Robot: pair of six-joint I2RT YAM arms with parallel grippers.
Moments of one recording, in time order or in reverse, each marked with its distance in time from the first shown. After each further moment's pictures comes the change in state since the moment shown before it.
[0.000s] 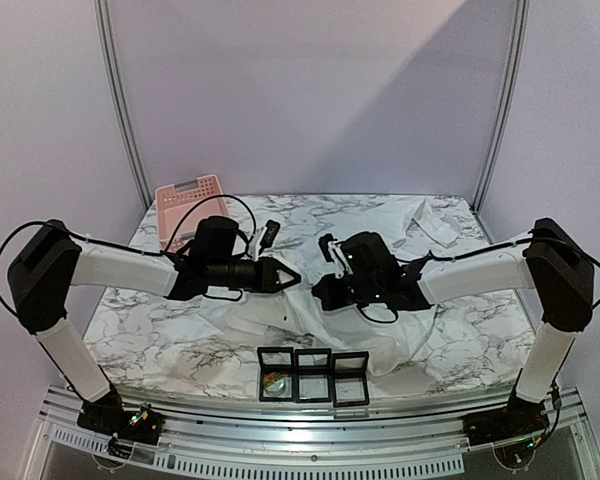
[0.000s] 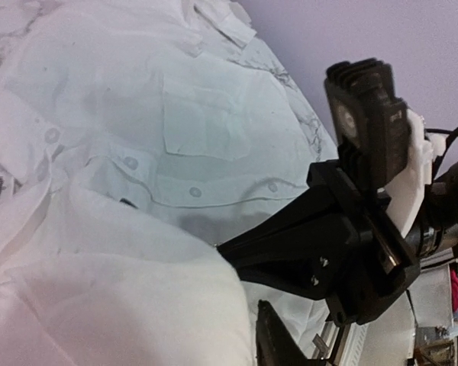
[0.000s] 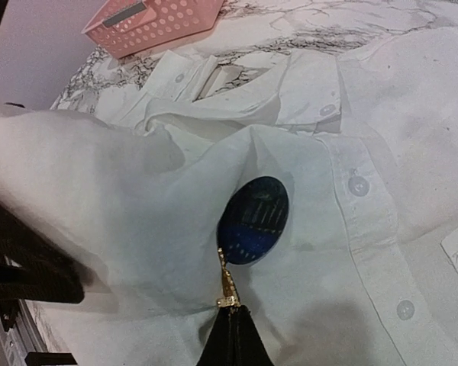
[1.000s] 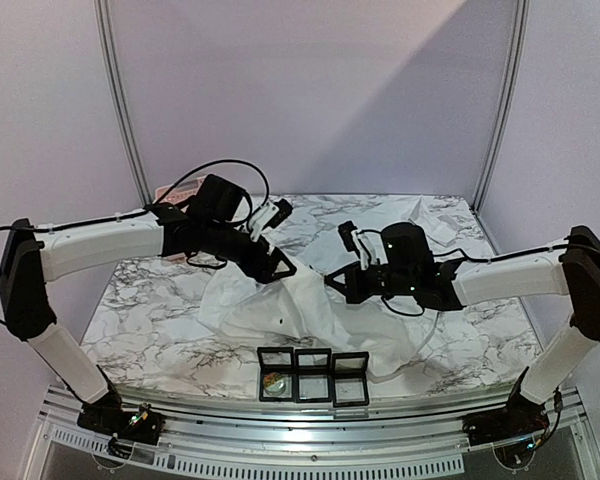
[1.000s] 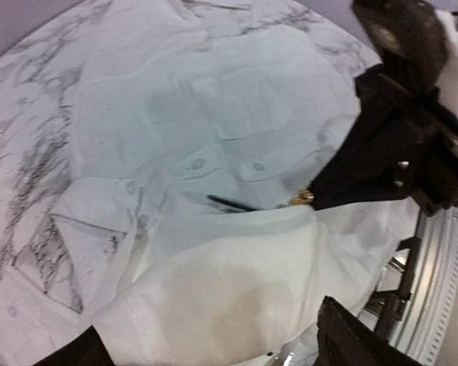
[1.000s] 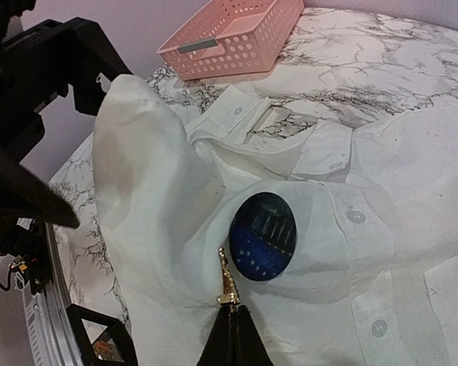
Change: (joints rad) left arm -0.006 -0.063 0.356 -0.700 -0.117 0.595; right arm -0.092 -0.180 -0.177 0.168 -0.231 -0.129
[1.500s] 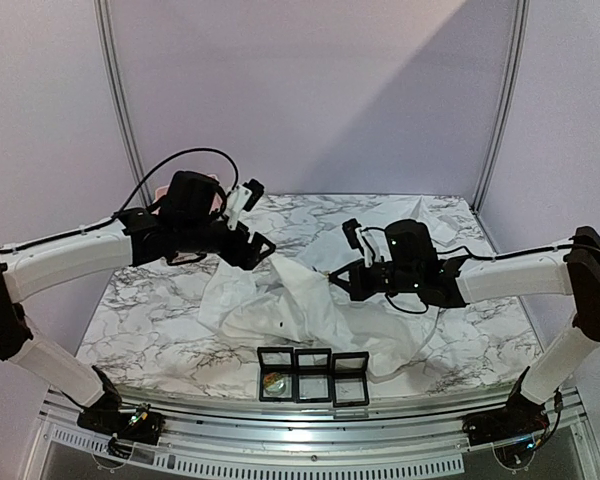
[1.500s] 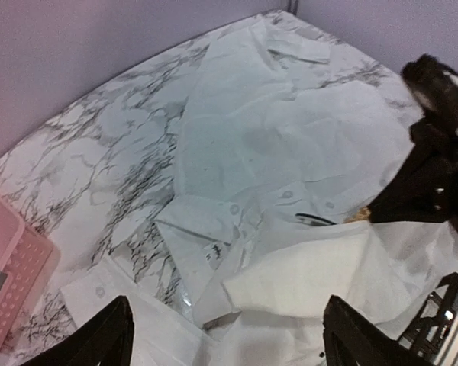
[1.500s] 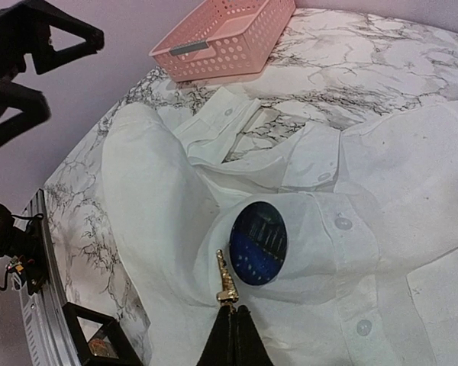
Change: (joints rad) left arm -0.002 -0.183 -0.119 0.087 -0.342 -0.039; right arm -0.023 -0.023 0.000 -0.032 -0.003 -0.012
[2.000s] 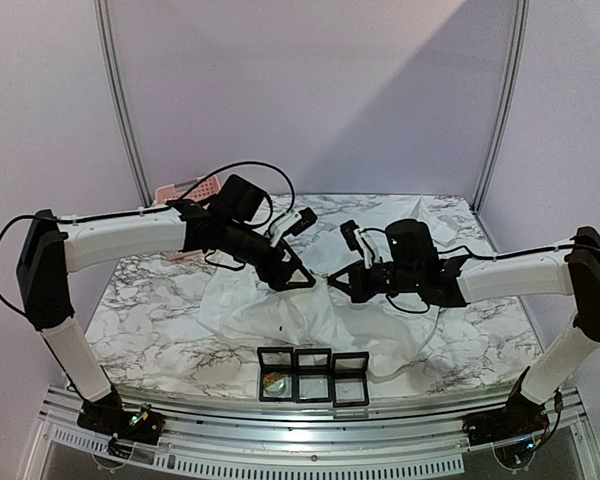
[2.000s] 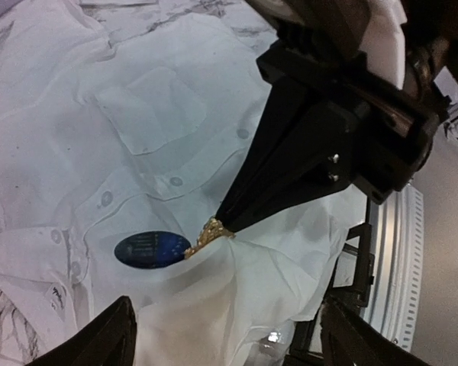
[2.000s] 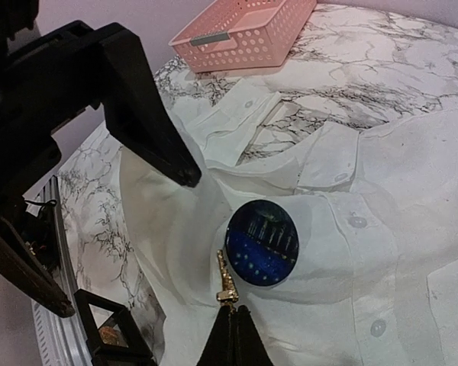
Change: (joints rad) left arm -0.037 0.292 0.216 -0.113 0.504 0.124; right arm -0.003 -0.005 0.000 -0.011 -0.057 -0.019
